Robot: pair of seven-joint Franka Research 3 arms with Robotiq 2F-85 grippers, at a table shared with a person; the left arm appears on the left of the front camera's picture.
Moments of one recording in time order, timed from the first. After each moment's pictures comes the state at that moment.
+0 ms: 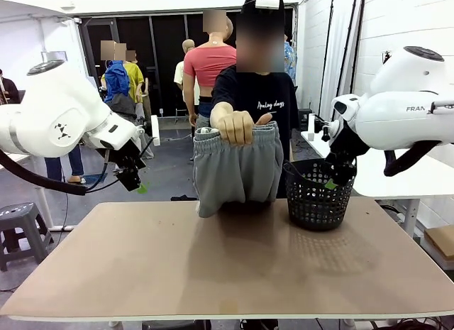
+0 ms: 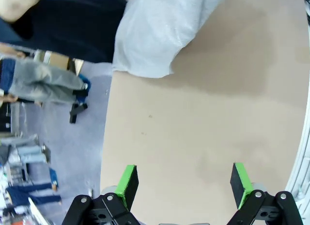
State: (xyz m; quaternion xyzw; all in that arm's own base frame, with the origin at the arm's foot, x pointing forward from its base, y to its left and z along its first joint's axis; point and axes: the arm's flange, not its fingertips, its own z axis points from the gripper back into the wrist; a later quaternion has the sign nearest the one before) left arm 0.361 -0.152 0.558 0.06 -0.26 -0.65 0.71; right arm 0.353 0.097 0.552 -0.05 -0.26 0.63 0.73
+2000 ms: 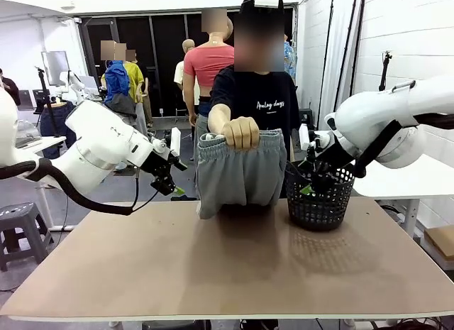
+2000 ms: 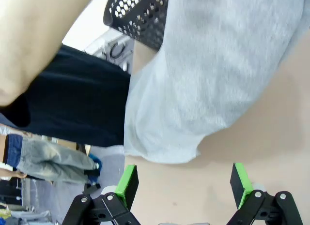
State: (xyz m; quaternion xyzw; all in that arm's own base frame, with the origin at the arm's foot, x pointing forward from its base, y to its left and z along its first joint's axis) left arm 0.448 -0.189 0.497 -0.05 -0.39 -0.71 0.58; right arm 0.408 0.109 0.500 0.06 -0.37 0.67 0.64
